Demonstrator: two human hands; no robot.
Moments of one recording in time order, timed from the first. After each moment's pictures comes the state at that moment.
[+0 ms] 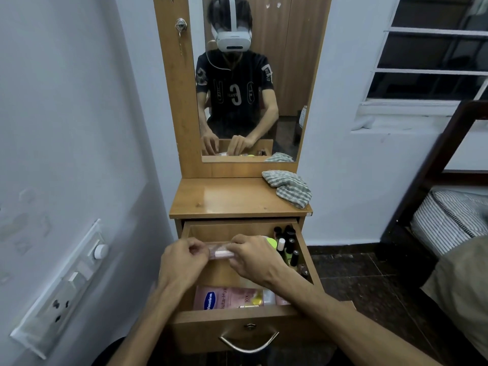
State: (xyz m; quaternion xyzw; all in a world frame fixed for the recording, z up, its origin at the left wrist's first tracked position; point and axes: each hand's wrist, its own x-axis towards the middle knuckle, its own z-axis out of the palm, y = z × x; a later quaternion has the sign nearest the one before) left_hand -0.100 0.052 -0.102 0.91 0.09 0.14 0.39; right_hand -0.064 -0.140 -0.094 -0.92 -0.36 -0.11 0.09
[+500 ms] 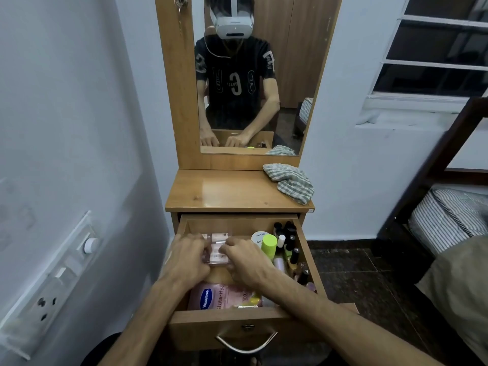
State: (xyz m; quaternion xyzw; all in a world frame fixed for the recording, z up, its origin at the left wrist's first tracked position) left_hand -0.073 0.051 -0.118 0.99 -0.06 0.07 0.09; right_hand -0.053 -0.121 -0.122 -0.95 -0.32 -0.01 0.06
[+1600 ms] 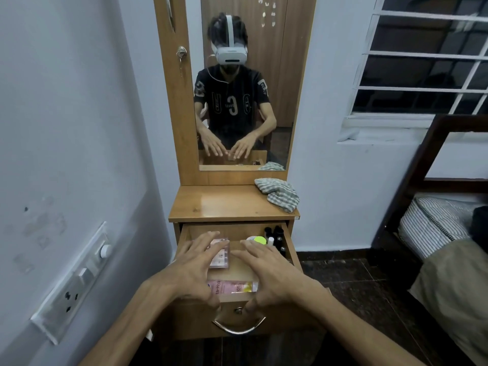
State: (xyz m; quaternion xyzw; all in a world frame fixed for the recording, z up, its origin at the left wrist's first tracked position) left_hand -0.128 0.044 -0.060 0.97 -0.20 -0.07 0.14; right_hand -0.116 -0.194 -0.069 -0.94 -0.33 0.05 0.09
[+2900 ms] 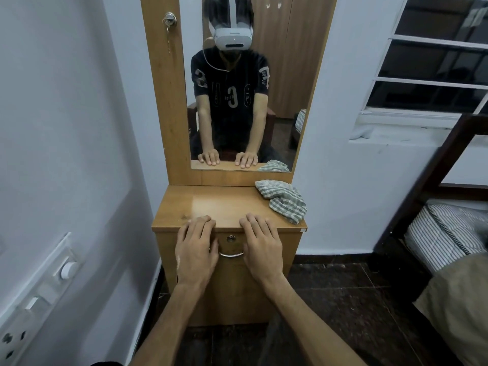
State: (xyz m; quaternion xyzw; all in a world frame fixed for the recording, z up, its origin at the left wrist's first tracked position) left_hand -0.016 0.008 -0.133 0.93 -0.04 0.34 0.17; right_hand 0.001 -0.160 -0.127 -0.94 -0.17 -0.30 0.08
